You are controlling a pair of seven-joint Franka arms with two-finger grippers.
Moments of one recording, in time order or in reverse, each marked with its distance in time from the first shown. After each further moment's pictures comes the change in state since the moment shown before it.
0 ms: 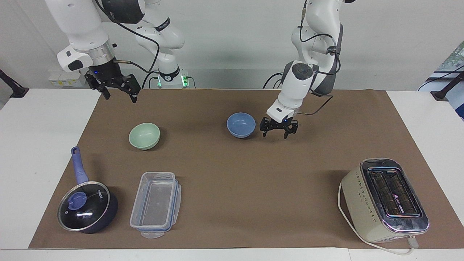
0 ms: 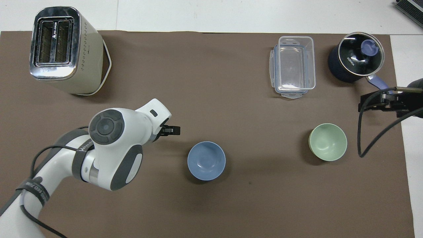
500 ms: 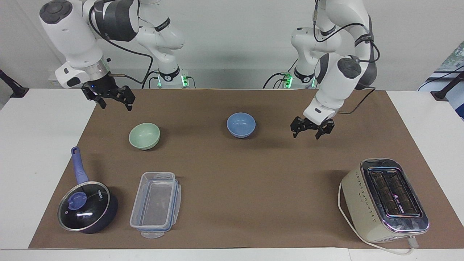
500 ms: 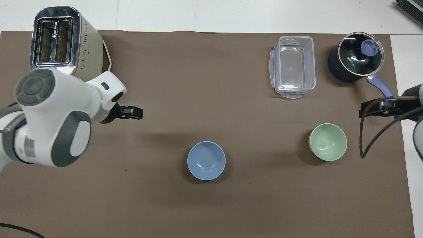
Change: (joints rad) left arm 0.210 -0.026 0.004 0.203 0.000 -0.316 0.221; right arm -0.076 -0.002 -0.001 -0.182 0.000 0.147 -0.140
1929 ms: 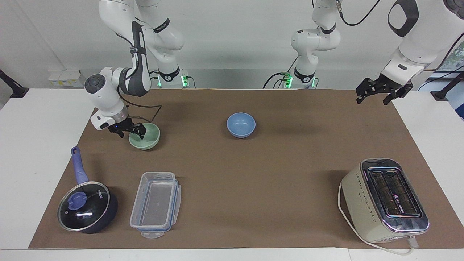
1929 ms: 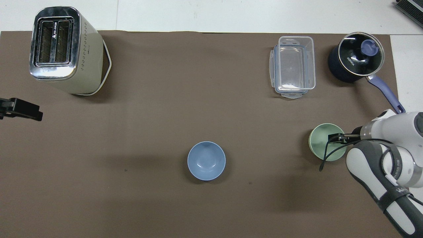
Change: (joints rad) left arm 0.229 -0.056 0.013 0.355 0.095 -0.515 0.200; right arm -0.086 0.070 -0.002 -0.538 0.000 0.604 -0.093
